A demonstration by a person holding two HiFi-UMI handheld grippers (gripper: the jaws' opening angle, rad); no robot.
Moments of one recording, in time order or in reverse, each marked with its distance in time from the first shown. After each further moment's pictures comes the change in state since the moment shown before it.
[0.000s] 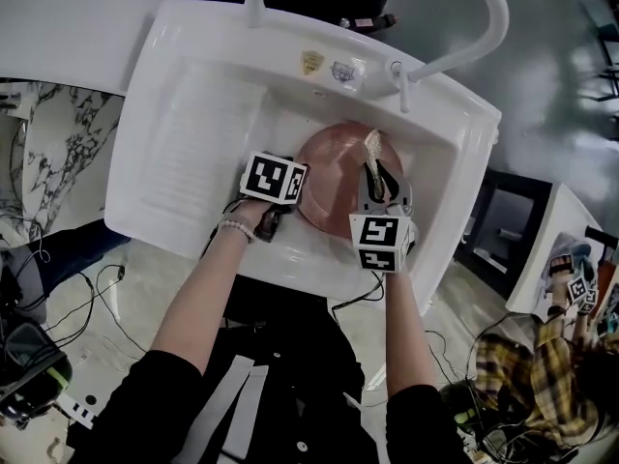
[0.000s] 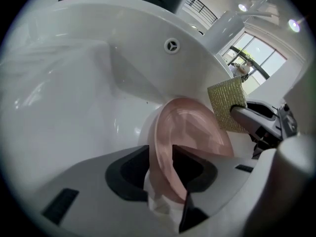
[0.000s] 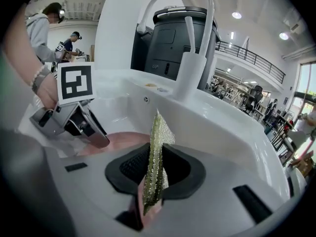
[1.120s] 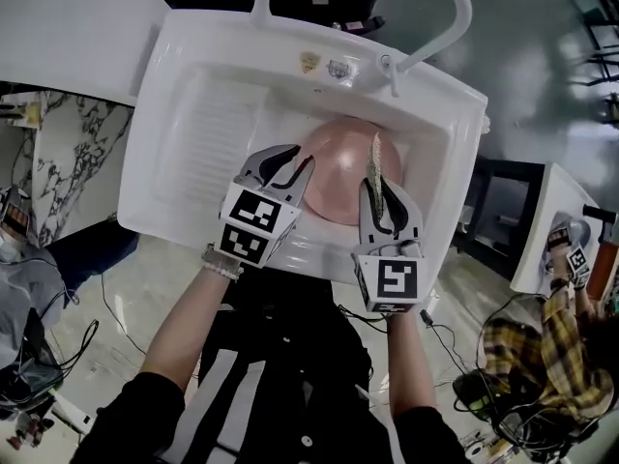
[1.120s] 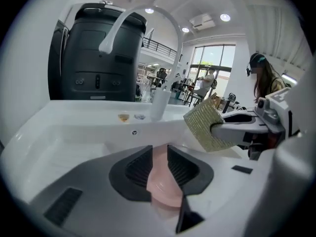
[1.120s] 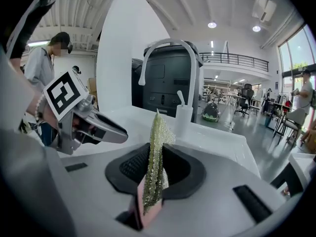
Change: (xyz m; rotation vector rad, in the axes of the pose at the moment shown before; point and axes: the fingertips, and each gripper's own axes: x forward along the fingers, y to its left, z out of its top) left arm -0.153 -0.079 0.054 0.404 -0.480 -0.040; right arm -0.114 0.021 0.075 0.173 -0.247 0.010
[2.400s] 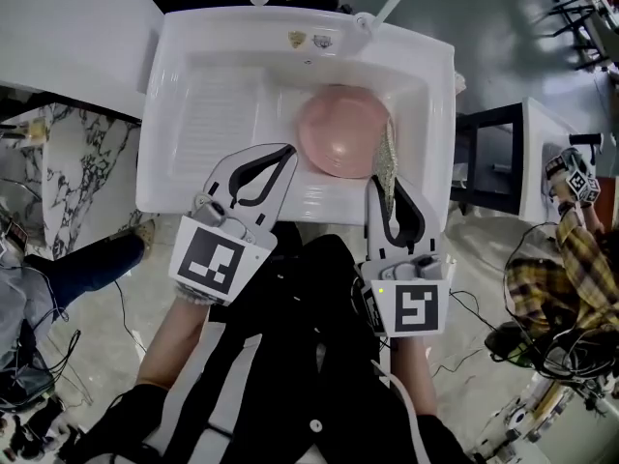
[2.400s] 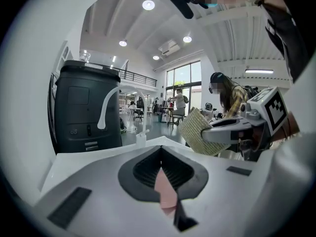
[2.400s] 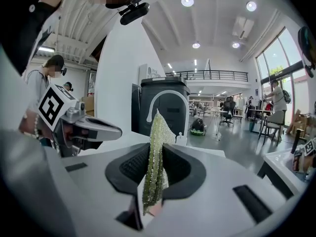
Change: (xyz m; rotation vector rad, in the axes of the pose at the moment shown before) left arm -0.179 -0.062 0.067 0.257 -0.317 -0.141; right arm -0.138 0.073 0.089 0.084 -0.215 -0.161
